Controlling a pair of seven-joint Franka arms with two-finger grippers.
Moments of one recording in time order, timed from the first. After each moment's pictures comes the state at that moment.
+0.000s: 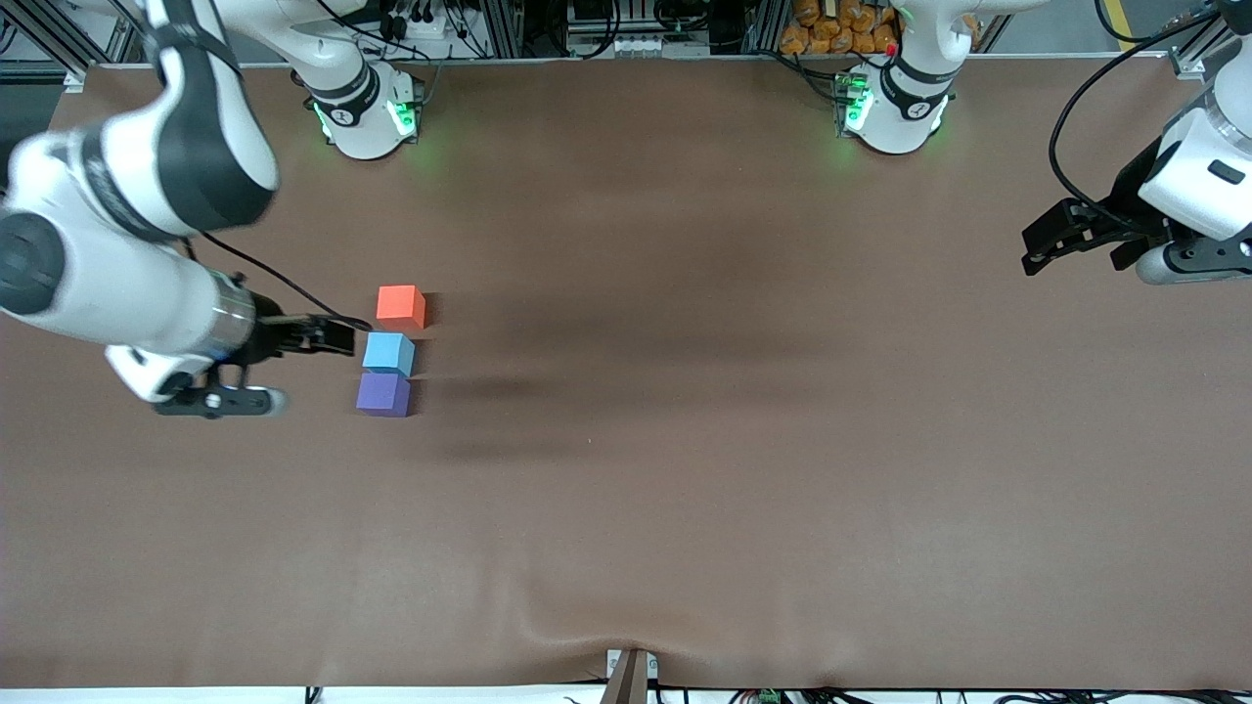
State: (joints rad) left arm -0.01 -0.01 -0.13 -1.57 0.00 1.60 -0.20; right arm 0.18 0.31 0.00 -1.38 0.10 1.56 0.20
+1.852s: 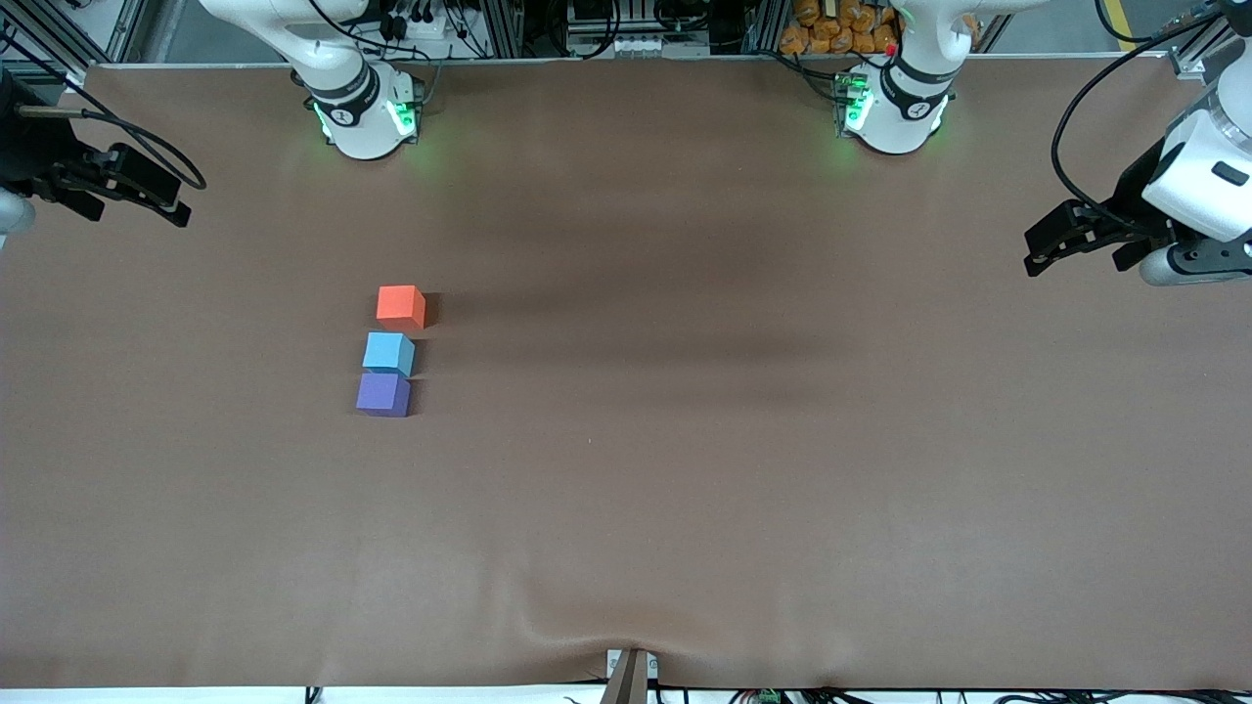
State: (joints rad) left arm -0.01 -0.01 -0.12 -1.57 0.00 1.61 -0.20; right arm 0.01 -0.03 0.06 -1.47 0.05 1.41 0.18
